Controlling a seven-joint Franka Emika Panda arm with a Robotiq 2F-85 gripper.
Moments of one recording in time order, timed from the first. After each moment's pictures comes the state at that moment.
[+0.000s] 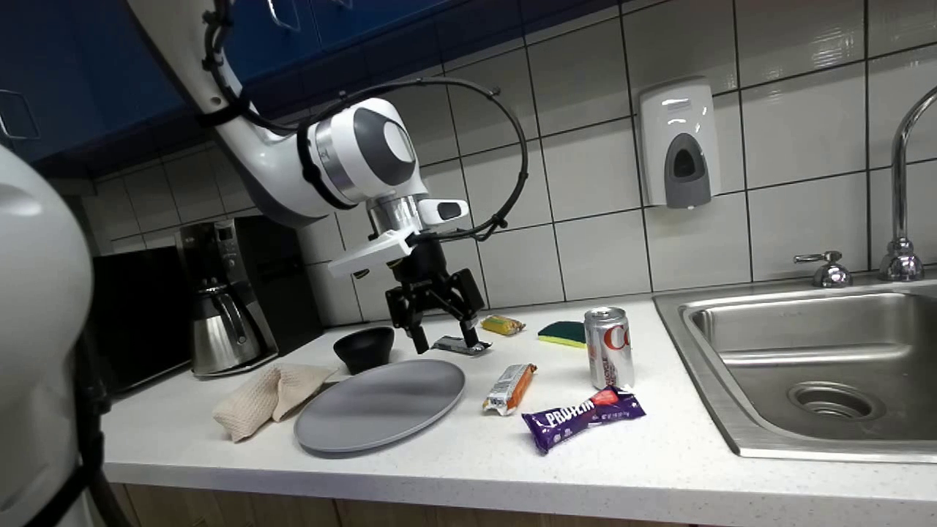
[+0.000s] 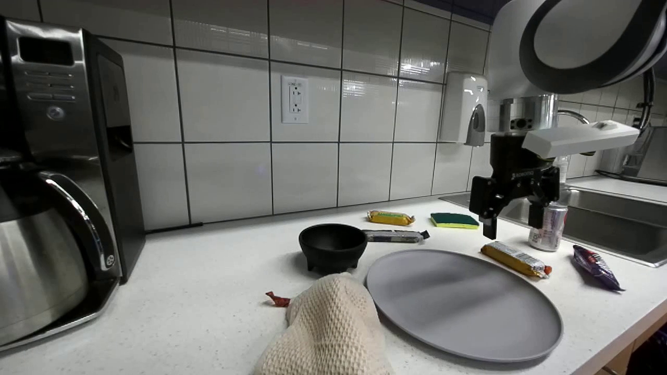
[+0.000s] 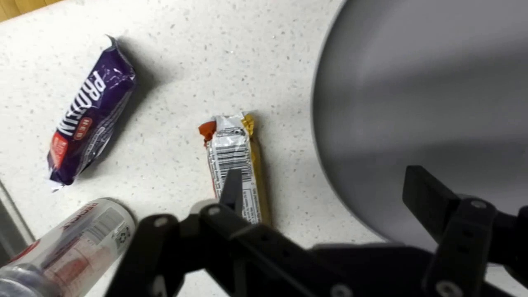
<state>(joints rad) -0.02 -0.08 -0.01 -2.57 -0.23 2.47 0.31</state>
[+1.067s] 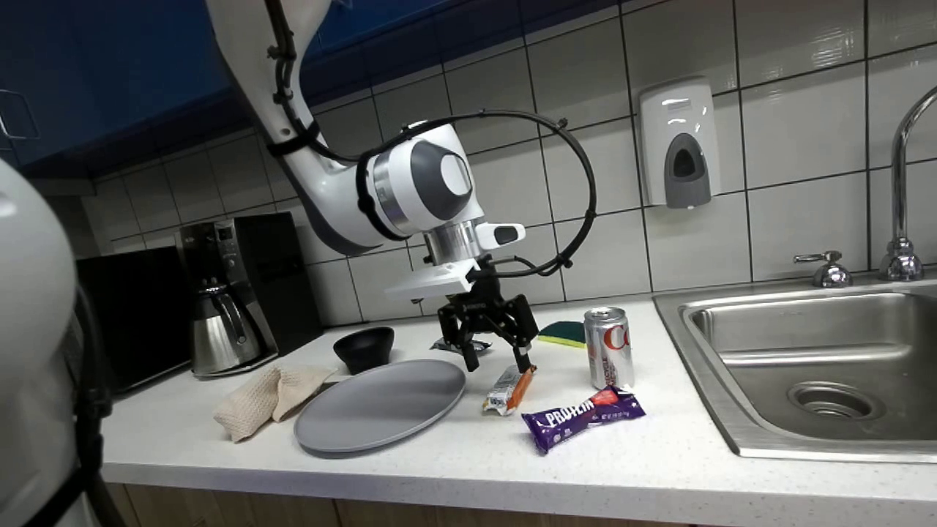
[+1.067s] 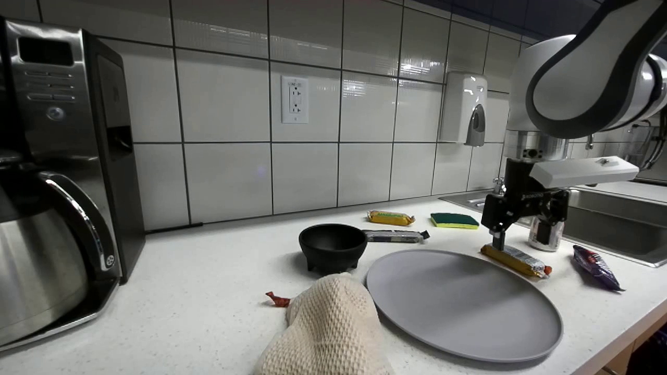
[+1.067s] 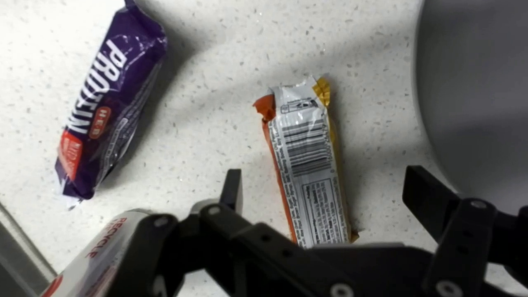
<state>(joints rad) -0.07 0.08 -0.12 -2.54 -0.21 2.65 0.25</state>
